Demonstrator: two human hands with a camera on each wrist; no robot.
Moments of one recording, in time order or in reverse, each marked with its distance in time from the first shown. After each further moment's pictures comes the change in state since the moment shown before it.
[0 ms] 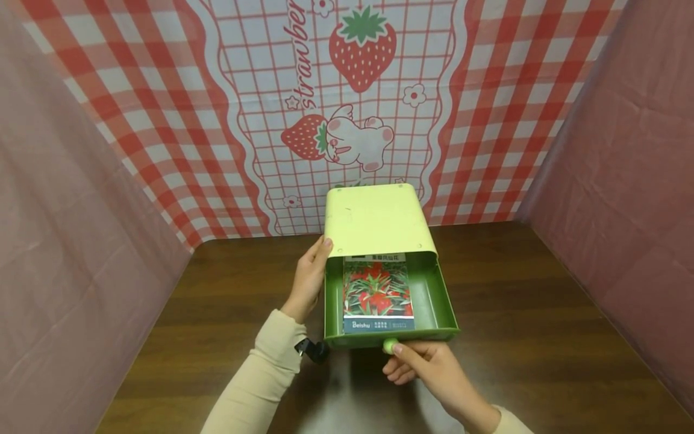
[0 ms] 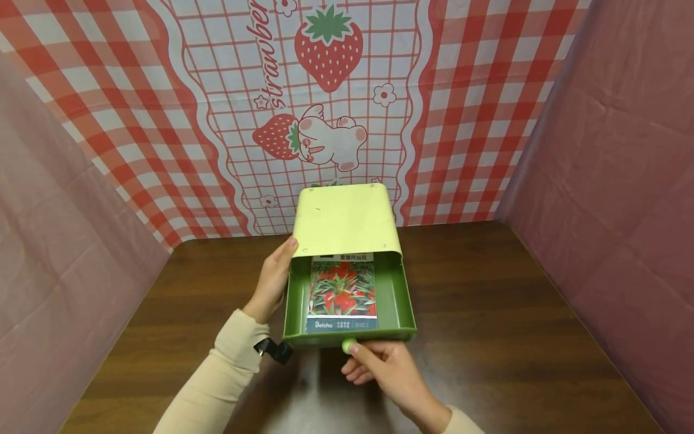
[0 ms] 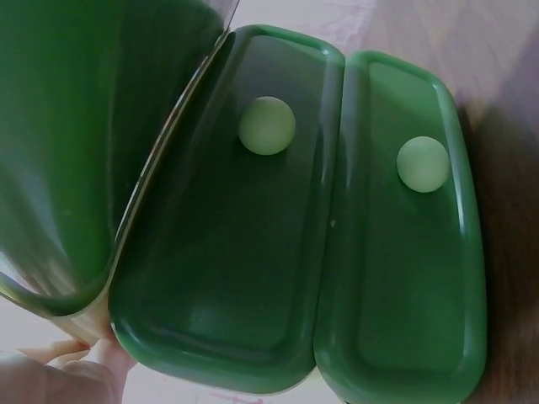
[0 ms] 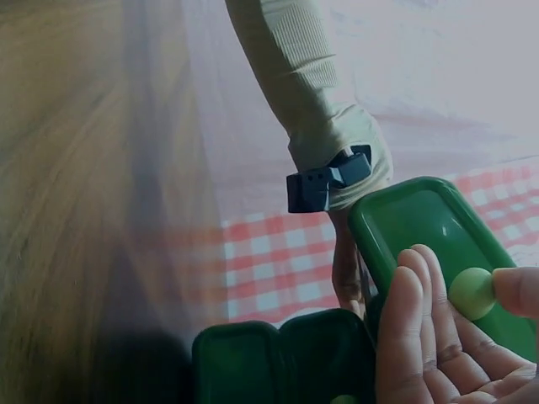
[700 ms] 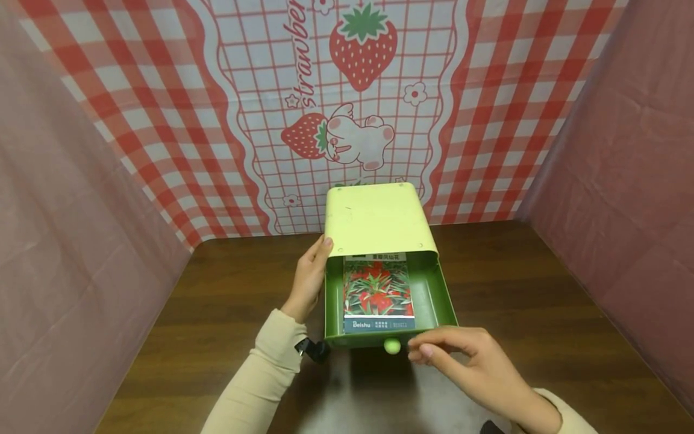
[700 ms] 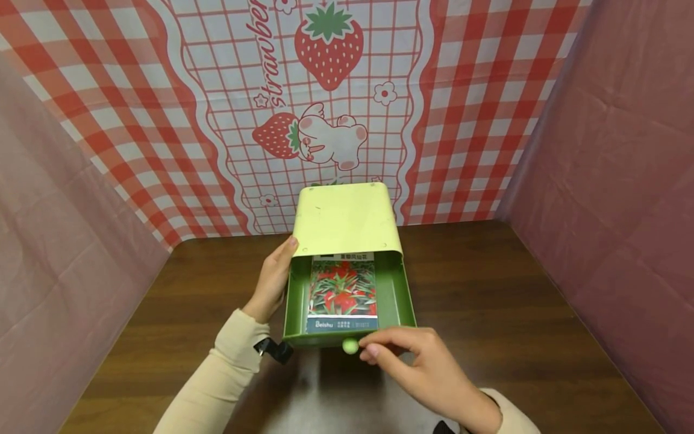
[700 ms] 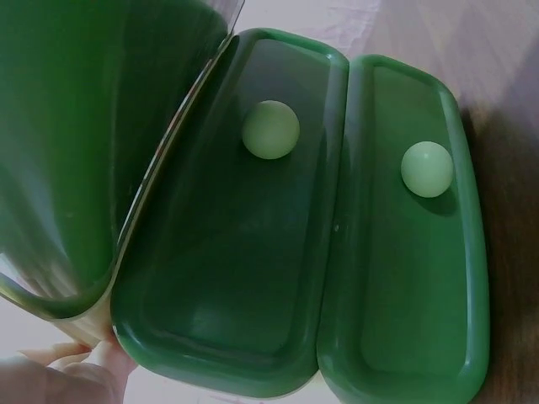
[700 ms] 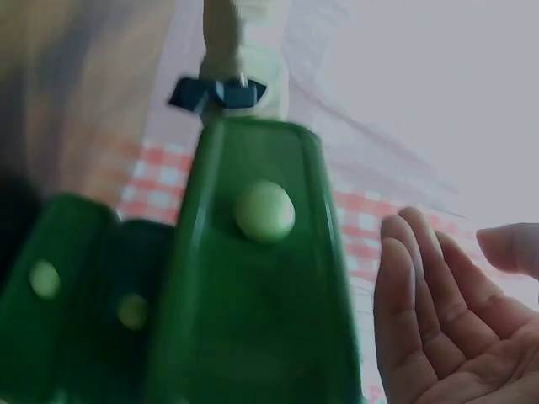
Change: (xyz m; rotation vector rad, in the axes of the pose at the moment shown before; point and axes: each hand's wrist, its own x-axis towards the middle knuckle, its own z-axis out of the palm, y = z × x) left_hand -0.001 0.001 0.000 -0.012 -0.013 -0.009; right_hand -0.024 -0.061 -0.031 -0.424 -0.068 -0.604
